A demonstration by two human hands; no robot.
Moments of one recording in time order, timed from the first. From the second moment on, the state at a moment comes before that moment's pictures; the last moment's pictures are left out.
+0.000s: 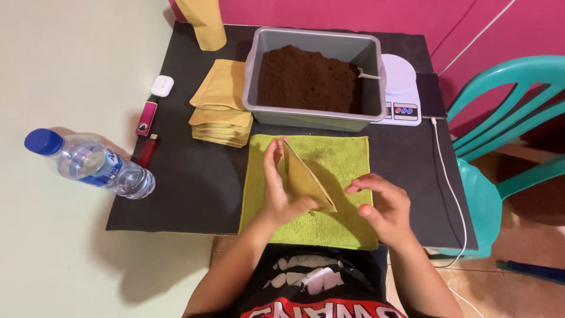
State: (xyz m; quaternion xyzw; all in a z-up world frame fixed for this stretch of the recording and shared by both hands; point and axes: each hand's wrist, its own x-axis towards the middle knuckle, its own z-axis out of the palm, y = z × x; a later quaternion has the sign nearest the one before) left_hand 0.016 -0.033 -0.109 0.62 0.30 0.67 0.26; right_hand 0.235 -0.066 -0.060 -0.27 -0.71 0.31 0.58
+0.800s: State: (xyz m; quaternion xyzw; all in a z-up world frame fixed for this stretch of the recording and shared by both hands) left_hand 0.034 -0.072 -0.059 0.71 0.25 0.65 0.16; right_hand 0.210 -0.051 -0.024 -0.23 -0.68 0.50 0.49
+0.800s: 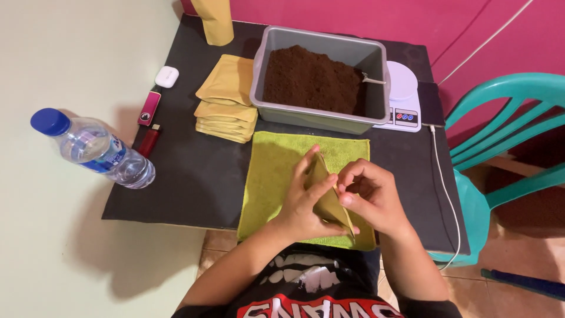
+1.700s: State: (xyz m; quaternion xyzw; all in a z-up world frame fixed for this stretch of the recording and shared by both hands) left_hand 0.029 -0.045 -0.068 0.74 0.21 0.62 0.13; right_hand 0.218 -0.045 -0.010 -0.27 -0.67 0.47 0.51
